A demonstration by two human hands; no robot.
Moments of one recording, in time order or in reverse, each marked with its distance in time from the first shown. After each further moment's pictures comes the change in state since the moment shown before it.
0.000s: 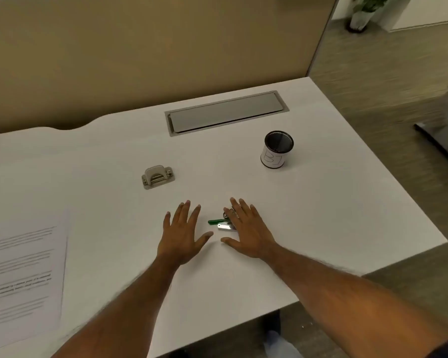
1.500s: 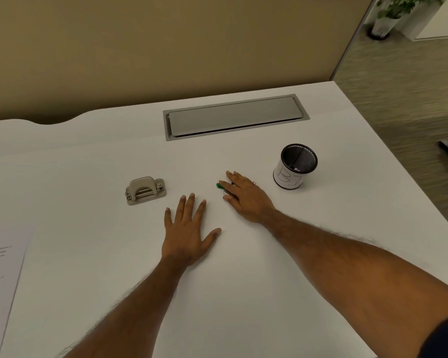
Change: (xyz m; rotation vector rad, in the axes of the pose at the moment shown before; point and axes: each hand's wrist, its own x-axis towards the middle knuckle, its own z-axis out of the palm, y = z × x) left_hand 0.112 -0.002 0.041 -0.007 0.203 -0.048; right_hand 0.172 0.082 -0.014 0.103 0.214 -0.140
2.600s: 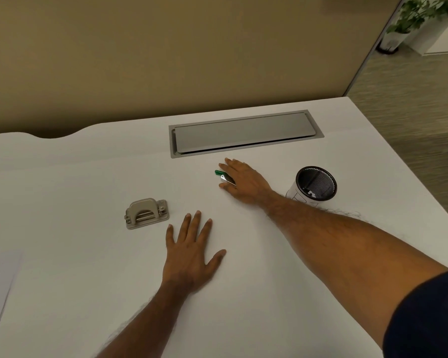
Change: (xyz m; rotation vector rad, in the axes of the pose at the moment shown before) left_hand 0.020 -0.008 0.006 0.014 -0.001 0.001; right_hand 0.111 0.026 -0.016 -0.041 -0.060 0.000
